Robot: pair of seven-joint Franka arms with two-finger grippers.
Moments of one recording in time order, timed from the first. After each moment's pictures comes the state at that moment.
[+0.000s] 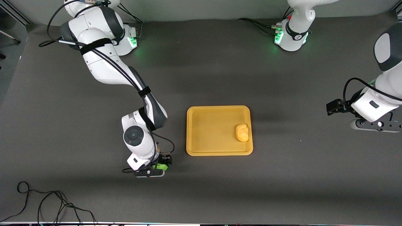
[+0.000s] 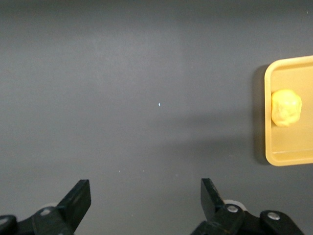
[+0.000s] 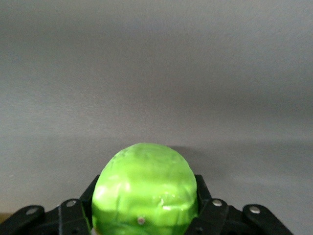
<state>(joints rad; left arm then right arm) 0.14 0.15 -0.23 -1.63 0.07 1.72 0.01 0.40 0.93 -0.02 -1.24 -0.06 2.33 0.41</state>
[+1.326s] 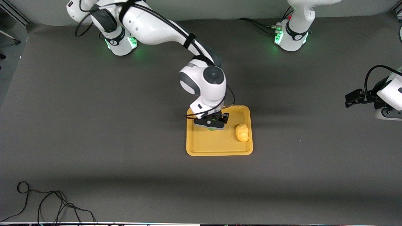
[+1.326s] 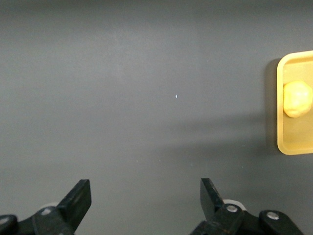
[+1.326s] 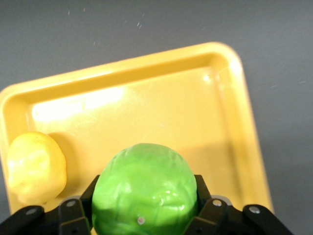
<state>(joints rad) 0.02 0.08 -0.01 -1.64 0.04 1.68 0.10 0.83 0.94 -0.01 -1.08 -0.17 2.11 1.12</state>
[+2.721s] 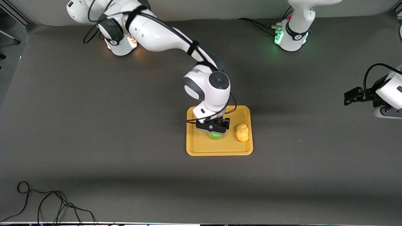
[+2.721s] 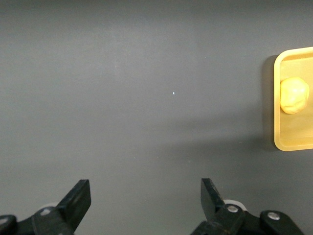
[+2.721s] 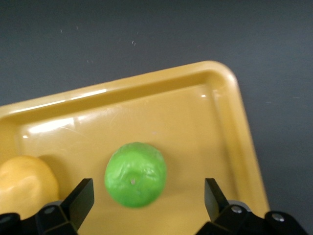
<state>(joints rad) 0.00 0.08 0.01 -1.64 0.03 1.67 0.11 0.82 0.95 -0.03 -0.94 -0.19 1.95 1.13</state>
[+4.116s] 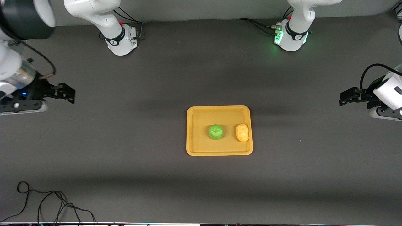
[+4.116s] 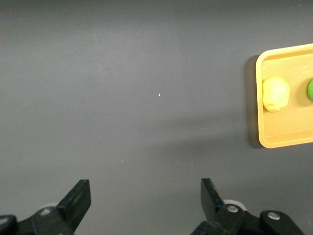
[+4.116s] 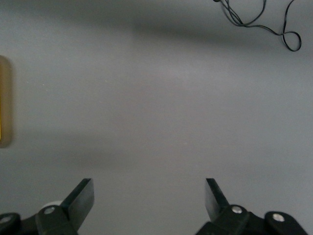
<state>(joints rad) 0.00 0.09 0.01 -1.63 -0.02 1.67 0.13 0.19 0.05 -0.13 -1.56 -0.09 1.60 -0.03</state>
